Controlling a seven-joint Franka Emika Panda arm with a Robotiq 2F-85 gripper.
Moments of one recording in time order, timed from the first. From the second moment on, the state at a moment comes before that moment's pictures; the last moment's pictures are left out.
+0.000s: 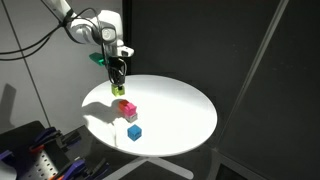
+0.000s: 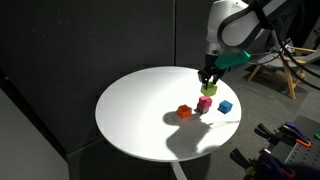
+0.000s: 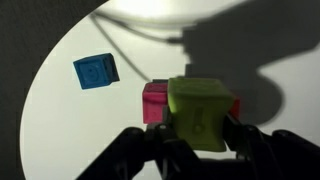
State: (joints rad) arm 0.10 0.10 0.00 -2.34 -0.09 2.44 0.43
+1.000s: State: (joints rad) arm 0.01 0.12 -0.06 -2.34 -0.09 2.46 0.43
